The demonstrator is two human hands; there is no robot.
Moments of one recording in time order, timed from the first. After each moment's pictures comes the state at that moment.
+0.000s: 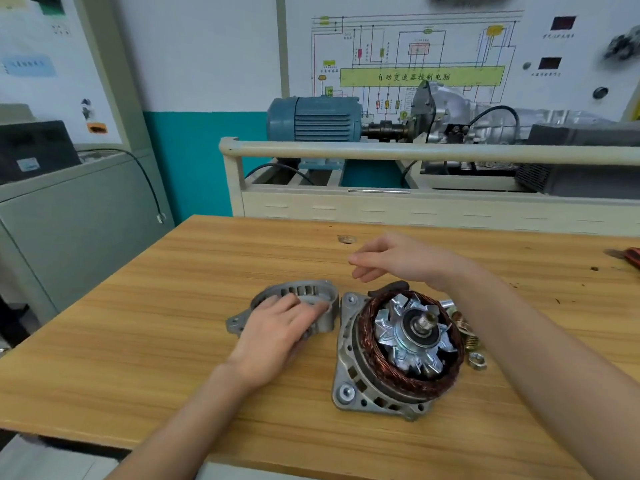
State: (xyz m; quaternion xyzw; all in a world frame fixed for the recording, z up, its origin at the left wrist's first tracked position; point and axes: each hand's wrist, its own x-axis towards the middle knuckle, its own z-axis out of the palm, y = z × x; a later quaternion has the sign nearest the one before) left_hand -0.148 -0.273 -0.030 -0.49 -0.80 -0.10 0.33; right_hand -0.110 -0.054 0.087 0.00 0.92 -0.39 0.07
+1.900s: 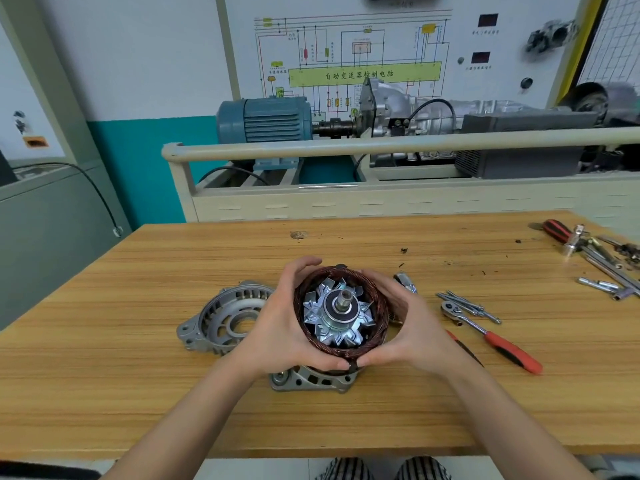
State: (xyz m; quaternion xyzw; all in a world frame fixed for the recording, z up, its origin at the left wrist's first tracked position) left_hand -0.089 -0.191 0.000 -0.44 -0.75 -0.49 0.00; right_hand -0.008 0.018 -0.018 -0.08 0.84 -0.51 -0.14
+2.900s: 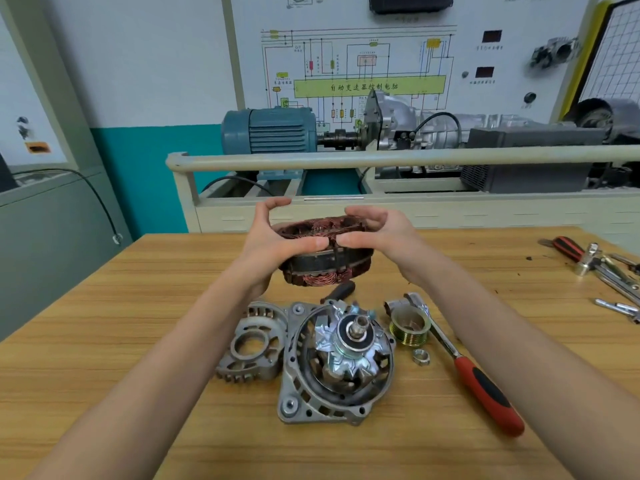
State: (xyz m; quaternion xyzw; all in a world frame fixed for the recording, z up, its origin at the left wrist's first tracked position) left_hand -0.172 -0.177 0.076 -0.27 -0.67 -0.69 -0.06; right_hand -0.096 0.006 0.092 0.01 0.81 -0.57 -0.13
